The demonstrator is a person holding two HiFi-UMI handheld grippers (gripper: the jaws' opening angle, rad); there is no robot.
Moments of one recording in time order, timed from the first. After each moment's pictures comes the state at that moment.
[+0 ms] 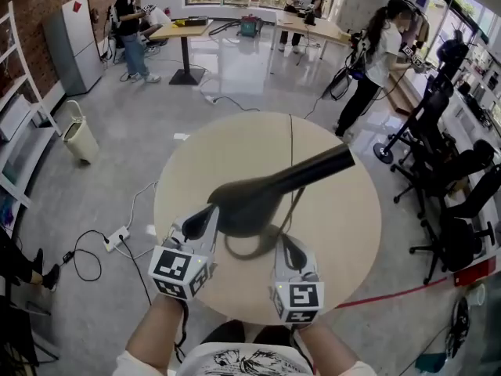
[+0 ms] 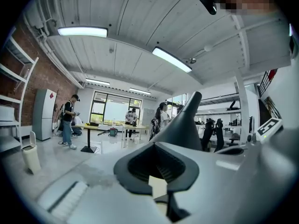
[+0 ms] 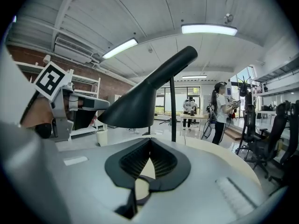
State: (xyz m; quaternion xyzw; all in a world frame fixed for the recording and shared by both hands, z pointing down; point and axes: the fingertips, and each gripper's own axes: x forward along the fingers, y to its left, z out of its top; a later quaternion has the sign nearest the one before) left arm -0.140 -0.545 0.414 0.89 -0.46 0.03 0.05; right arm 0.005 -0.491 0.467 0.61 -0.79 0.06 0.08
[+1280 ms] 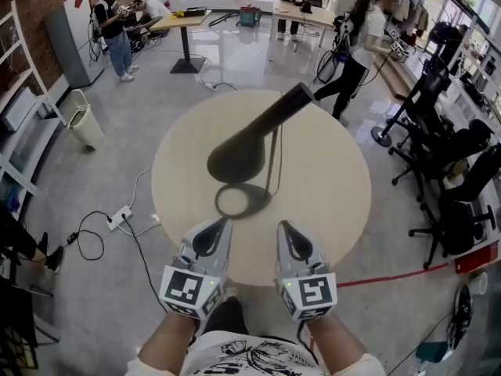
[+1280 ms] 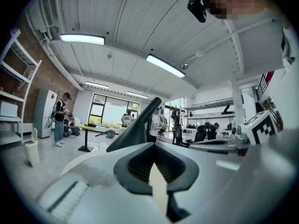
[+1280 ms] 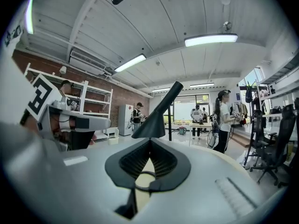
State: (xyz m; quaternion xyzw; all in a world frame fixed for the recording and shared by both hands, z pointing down) left arm -0.070 -0.392 0.406 0.89 -0.45 0.00 0.05; right arm 0.039 -0.383 0.422 0.56 -0.83 0.02 0.04
